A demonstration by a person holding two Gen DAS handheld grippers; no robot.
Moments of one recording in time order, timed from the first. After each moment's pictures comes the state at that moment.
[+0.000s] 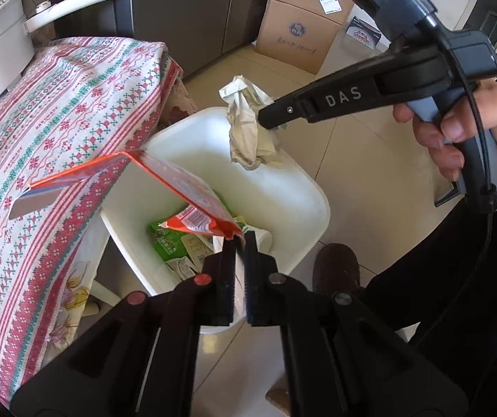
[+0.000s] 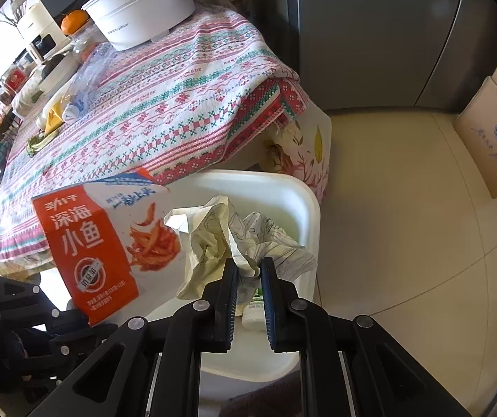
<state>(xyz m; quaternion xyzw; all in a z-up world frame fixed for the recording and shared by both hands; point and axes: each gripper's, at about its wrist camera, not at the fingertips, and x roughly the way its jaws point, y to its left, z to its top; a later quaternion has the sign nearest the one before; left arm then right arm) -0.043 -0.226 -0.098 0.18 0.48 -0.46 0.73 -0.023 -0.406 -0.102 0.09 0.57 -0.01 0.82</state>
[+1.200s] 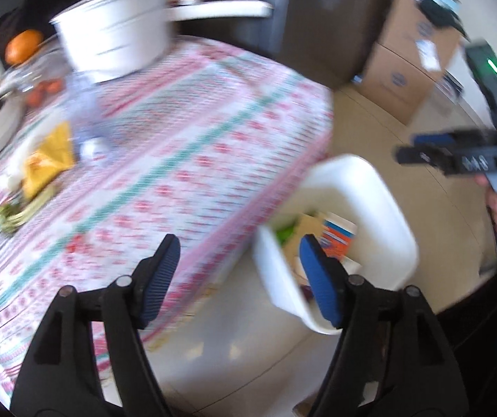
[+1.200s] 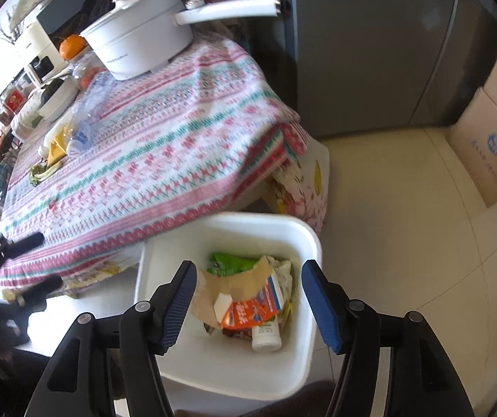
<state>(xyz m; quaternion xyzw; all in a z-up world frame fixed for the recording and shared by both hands) 0.049 -0.124 -0.062 0.12 0.47 -0.27 0.83 0.002 -0.397 -0.072 0.09 0.53 -0.02 0.84</state>
